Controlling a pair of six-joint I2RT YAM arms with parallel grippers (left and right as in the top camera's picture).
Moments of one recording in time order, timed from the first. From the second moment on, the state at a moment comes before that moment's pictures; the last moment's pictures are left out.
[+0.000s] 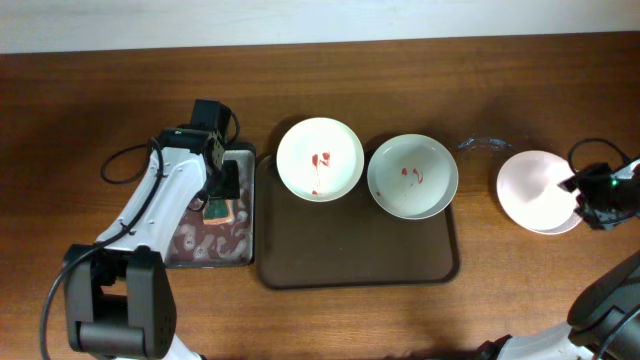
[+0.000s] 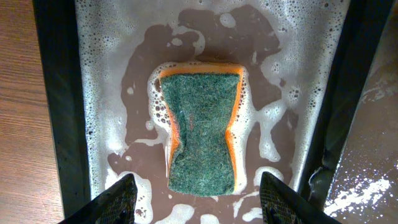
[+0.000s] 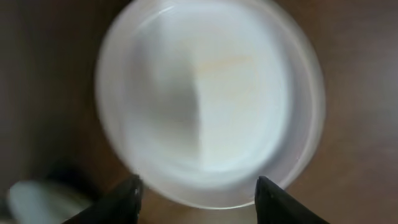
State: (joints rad) left arm -0.15 1.78 1.31 -0.95 -0.19 -0.20; right arm -0.72 1.76 1.29 -0.87 -0.36 0.28
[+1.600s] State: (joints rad) left arm -0.15 1.78 1.31 -0.96 -0.19 -0.20; right arm 0.28 2.08 1.48 -0.56 -0.28 -0.02
